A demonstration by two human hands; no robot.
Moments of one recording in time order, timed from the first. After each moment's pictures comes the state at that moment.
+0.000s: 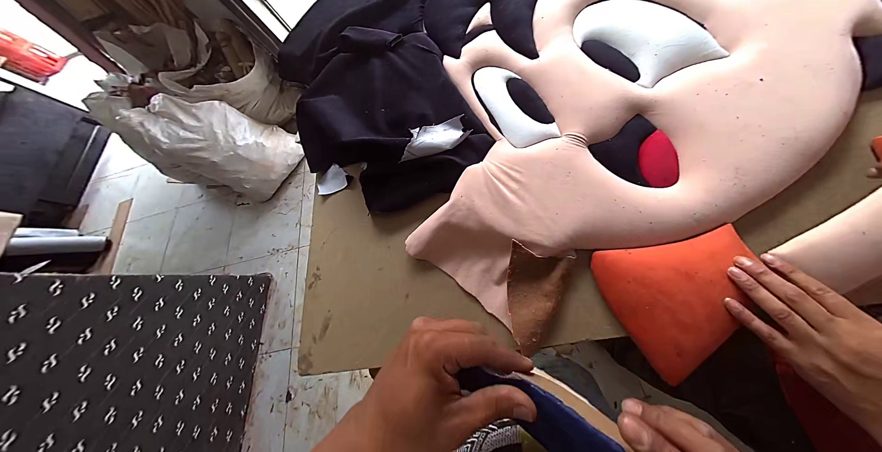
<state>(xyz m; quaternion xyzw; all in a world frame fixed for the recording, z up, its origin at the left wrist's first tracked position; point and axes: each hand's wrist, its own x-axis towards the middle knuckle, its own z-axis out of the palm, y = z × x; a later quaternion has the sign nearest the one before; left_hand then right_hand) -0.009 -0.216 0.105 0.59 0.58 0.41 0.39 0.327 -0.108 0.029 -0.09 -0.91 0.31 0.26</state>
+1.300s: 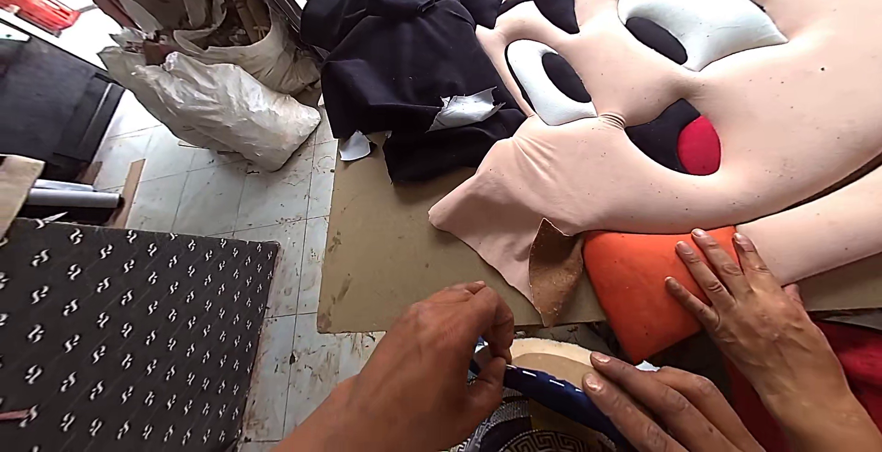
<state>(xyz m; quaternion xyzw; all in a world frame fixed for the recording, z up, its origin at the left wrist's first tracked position) -0.018 -0.245 0.126 0.64 0.68 0.26 0.27 0.223 -0.077 0.115 -0.24 -0.91 0.17 0.29</state>
